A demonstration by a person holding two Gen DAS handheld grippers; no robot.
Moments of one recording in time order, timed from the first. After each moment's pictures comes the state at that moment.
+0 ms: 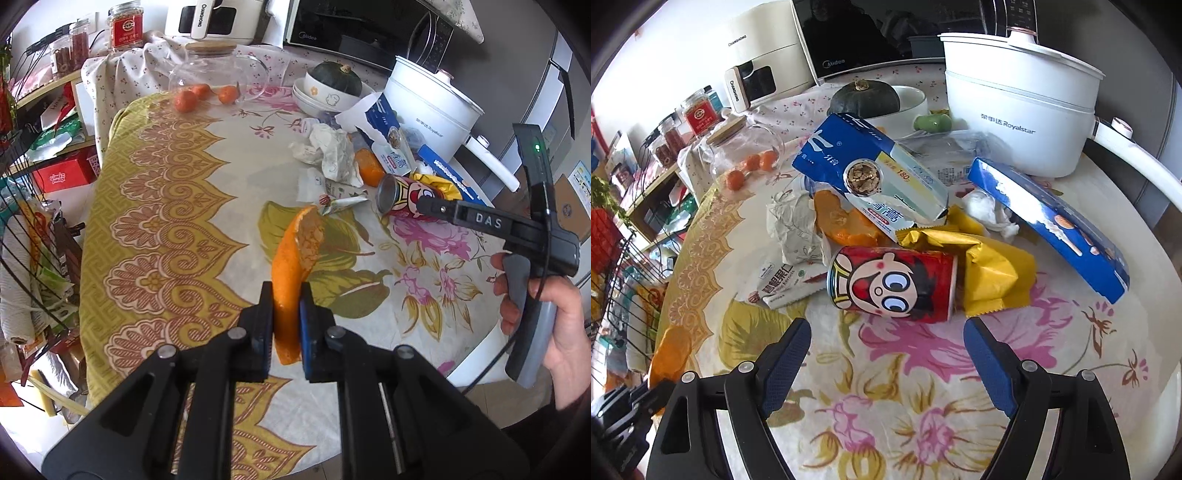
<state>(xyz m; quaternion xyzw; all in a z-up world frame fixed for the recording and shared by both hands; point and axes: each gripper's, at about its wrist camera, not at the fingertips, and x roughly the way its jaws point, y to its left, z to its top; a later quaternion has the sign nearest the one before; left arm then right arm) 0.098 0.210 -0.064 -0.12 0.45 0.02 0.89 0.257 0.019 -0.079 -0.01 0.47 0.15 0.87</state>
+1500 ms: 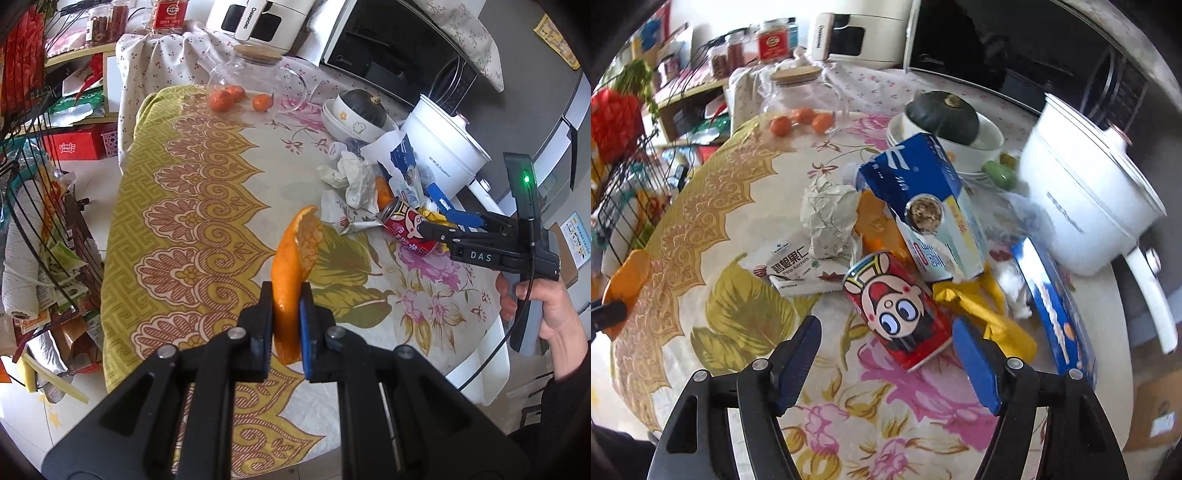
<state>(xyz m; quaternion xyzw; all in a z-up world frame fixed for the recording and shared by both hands) 0.082 0.247 -0.054 -0.20 0.42 0.04 0.88 0.271 0.071 -0.059 -0.23 0.45 0.24 0.83</state>
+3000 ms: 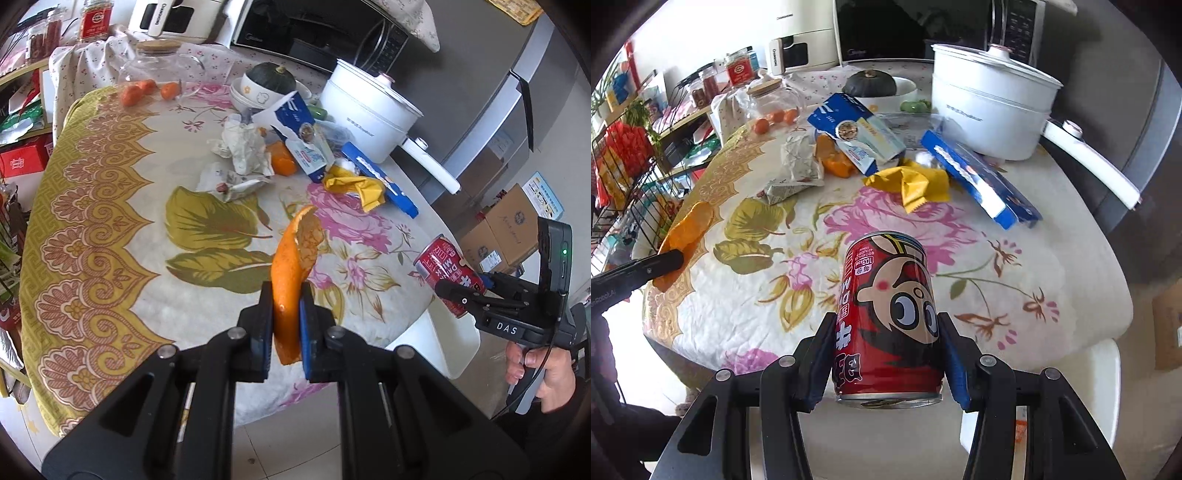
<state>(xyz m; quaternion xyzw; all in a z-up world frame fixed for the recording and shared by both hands) 0.080 0.141 -0.044 -0.18 0.43 -0.07 0.88 0.148 -0.088 -0.036 -0.10 0.48 0.18 0.85</state>
